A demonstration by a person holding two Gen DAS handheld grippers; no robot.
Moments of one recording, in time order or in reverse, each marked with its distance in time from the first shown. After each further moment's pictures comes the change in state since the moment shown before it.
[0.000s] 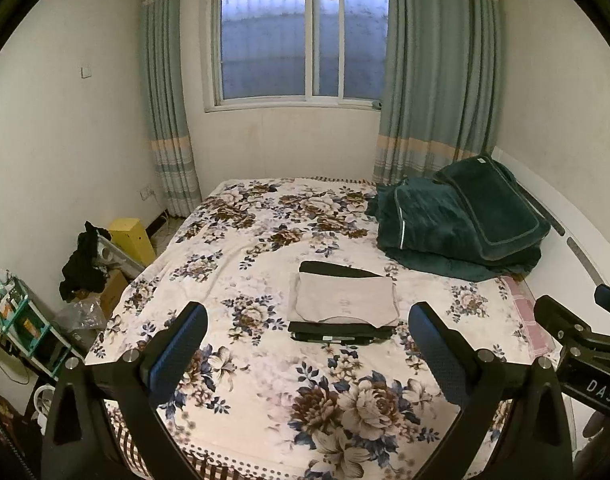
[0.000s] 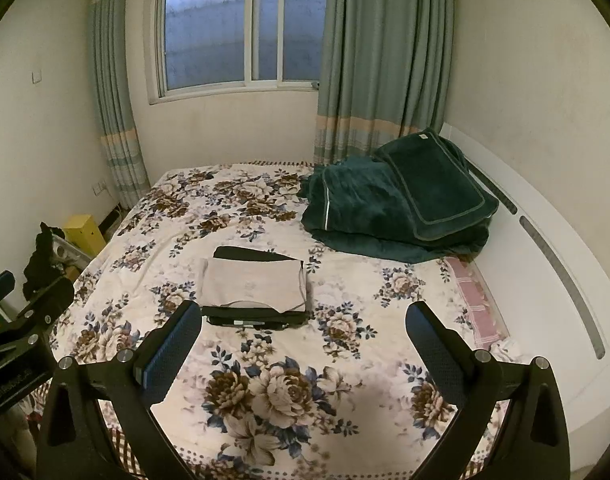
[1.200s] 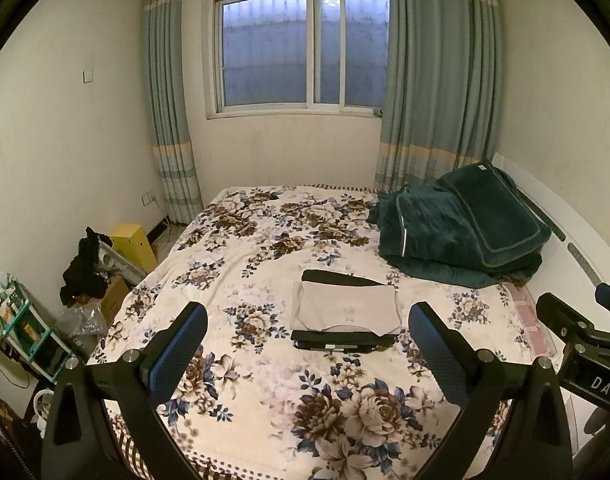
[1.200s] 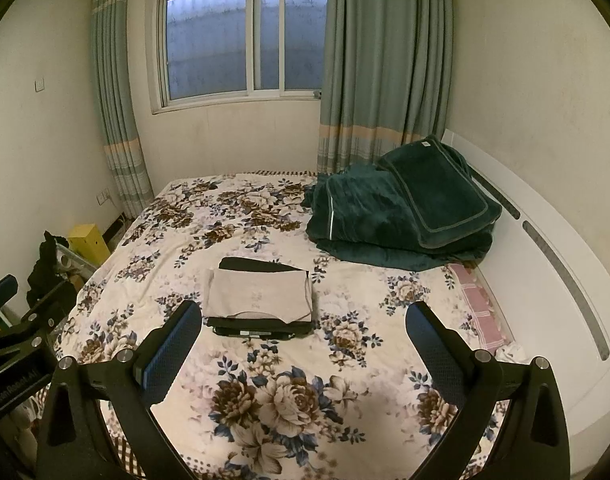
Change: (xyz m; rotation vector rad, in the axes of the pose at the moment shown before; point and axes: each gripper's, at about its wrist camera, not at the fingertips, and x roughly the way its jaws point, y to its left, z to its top) left arm 0.002 -0.001 0.014 0.002 -0.017 0.006; right arm -0.005 0.008 -0.001 0.021 -0.029 0.008
